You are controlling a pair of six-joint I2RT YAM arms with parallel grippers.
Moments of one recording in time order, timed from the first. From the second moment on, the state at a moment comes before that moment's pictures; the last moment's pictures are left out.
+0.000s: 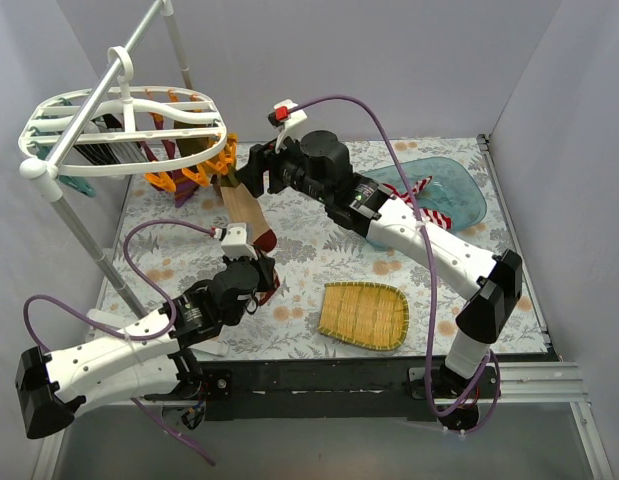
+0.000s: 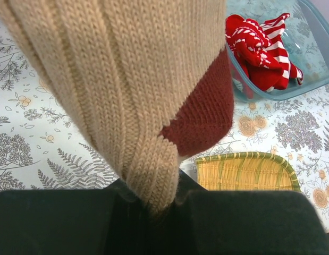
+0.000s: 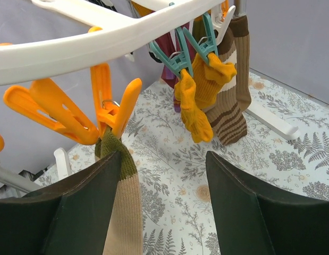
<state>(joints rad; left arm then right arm) -1.04 0.83 0.63 -0.21 -0.70 -0.65 0.95 1.72 1.77 -0.13 0.00 0.26</state>
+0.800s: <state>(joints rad) -1.04 0.85 0.65 -0.20 -0.70 -0.64 1.00 1.64 1.65 -0.10 0.06 0.24</state>
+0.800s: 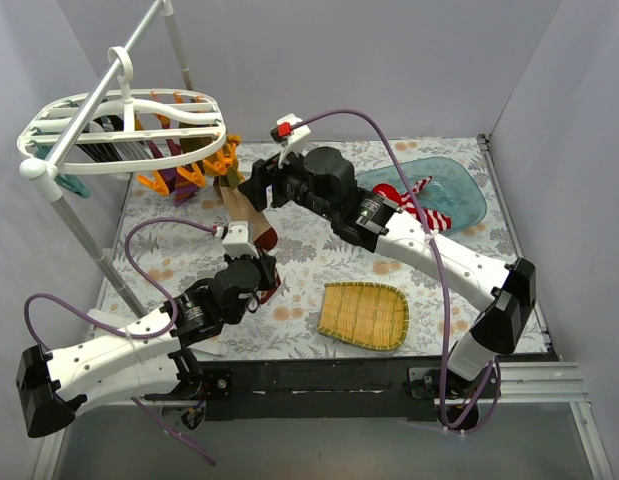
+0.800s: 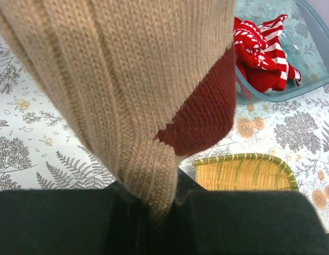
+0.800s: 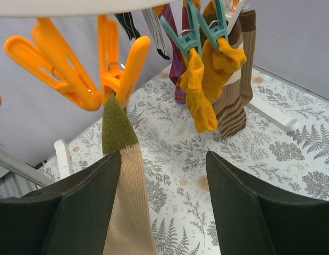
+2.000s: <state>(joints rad) -1.04 0.84 0.66 -0.20 -0.69 -0.64 1.03 1.78 1.83 -0.12 0.14 0.20</state>
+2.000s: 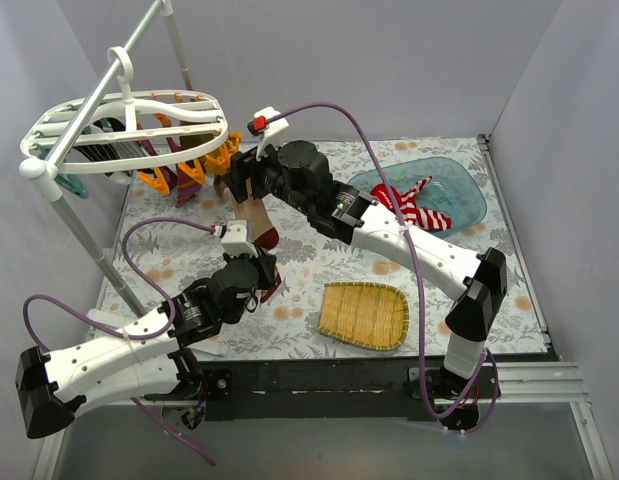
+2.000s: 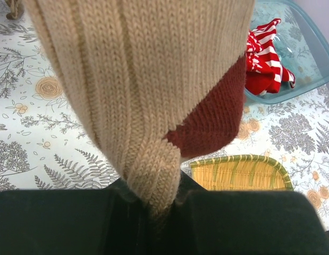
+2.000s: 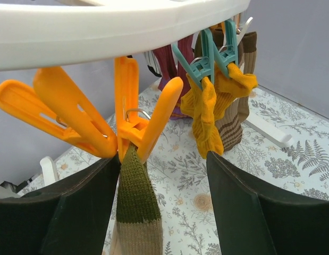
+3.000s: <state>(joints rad) -1.04 0.82 0.66 -0.20 -0.67 -0.63 1.02 1.77 1.85 -0.01 0.25 0.17</state>
